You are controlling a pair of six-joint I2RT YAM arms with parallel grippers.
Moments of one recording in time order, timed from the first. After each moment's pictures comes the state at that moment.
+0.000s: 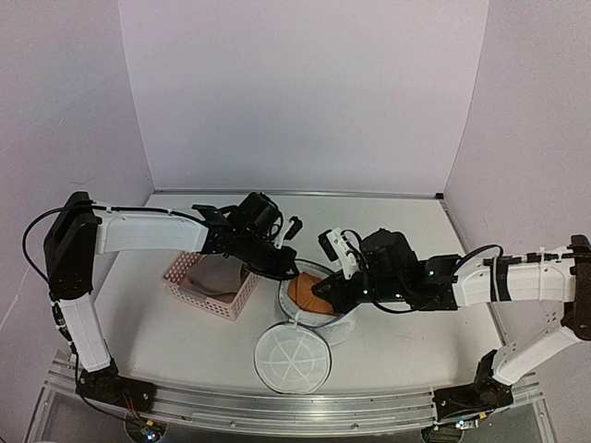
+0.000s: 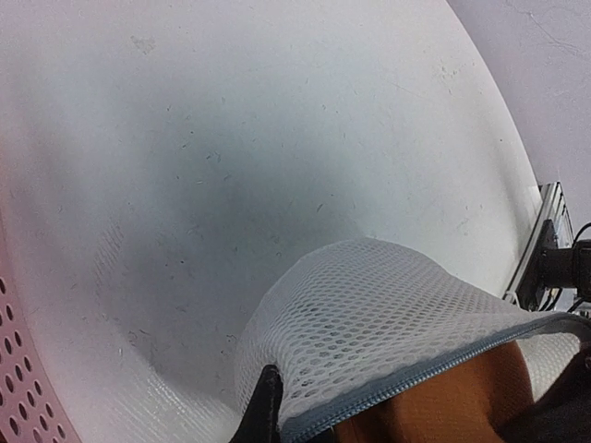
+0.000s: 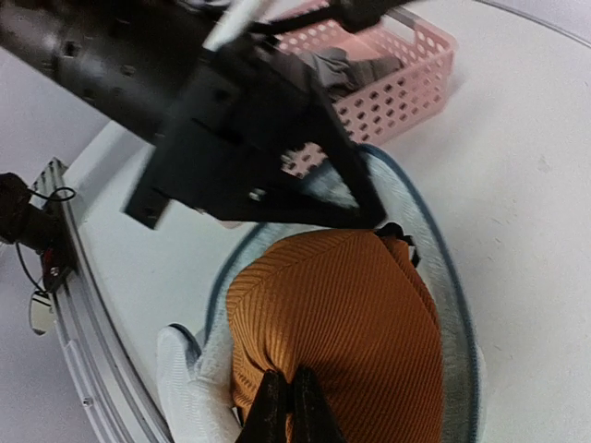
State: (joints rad) left arm -0.90 1.83 1.34 -0.37 0.25 -0.45; right arm 1.03 1.40 0.79 0.01 -0.04 0.38
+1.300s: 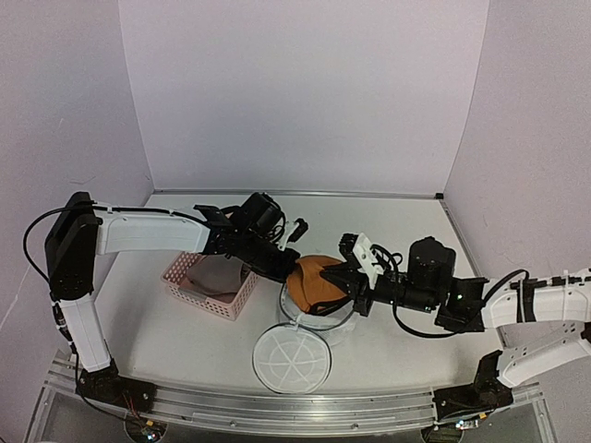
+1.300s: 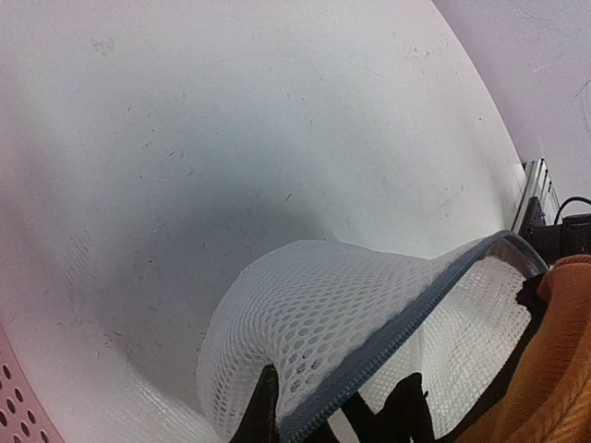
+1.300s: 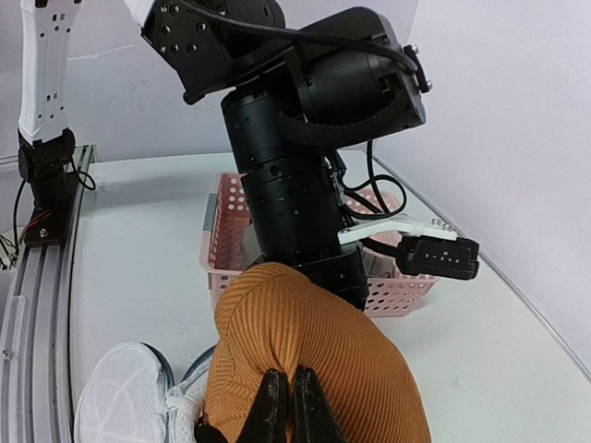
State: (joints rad) left arm -0.92 1.84 1.35 -0.37 0.31 -0.41; right arm 1.03 1.20 0.55 0.48 -0.10 -0.21
